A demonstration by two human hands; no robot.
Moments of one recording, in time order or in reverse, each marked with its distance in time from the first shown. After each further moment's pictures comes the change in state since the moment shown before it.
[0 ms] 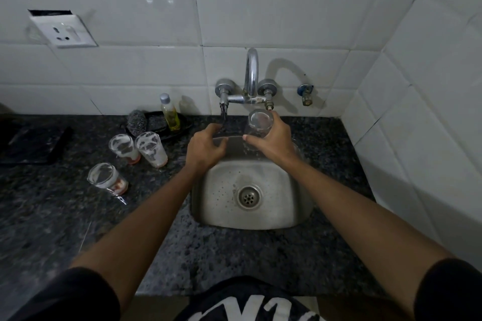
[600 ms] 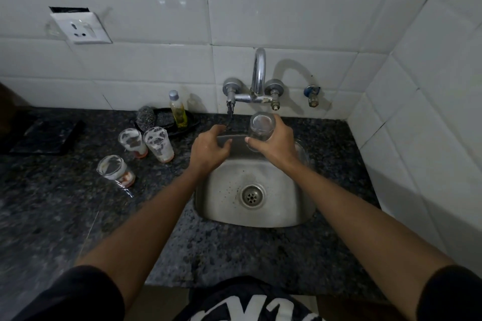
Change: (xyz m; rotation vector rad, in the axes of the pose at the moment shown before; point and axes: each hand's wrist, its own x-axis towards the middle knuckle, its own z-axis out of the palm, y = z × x) left_hand -0.017 0.001 -0.008 -0.008 -0.011 -0.040; right_hand -0.015 -0.001 0.003 -0.006 -0.015 -0.057
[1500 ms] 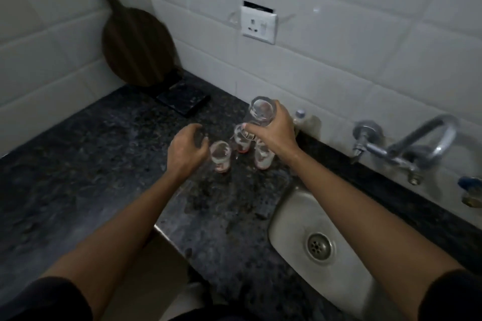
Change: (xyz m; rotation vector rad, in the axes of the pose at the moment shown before) left_hand -0.084 -0.198 -0.191 0.191 0.499 -0.487; right_hand 0.051 -0.170 0.249 0.172 -0.485 -0.282
